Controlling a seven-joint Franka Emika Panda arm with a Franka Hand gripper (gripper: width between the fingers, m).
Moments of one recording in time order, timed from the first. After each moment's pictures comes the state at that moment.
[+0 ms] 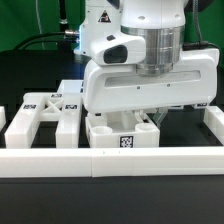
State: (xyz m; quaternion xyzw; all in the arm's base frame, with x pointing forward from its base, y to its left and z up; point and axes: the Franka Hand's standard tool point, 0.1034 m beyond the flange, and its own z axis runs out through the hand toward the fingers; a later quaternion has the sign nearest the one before) arm 0.570 0.029 0.006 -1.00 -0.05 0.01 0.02
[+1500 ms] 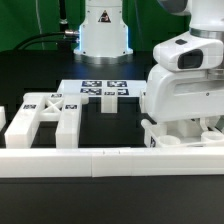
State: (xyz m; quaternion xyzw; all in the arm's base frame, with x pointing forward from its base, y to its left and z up) arm 0.607 0.119 0.008 -1.00 -0.06 0.00 0.02
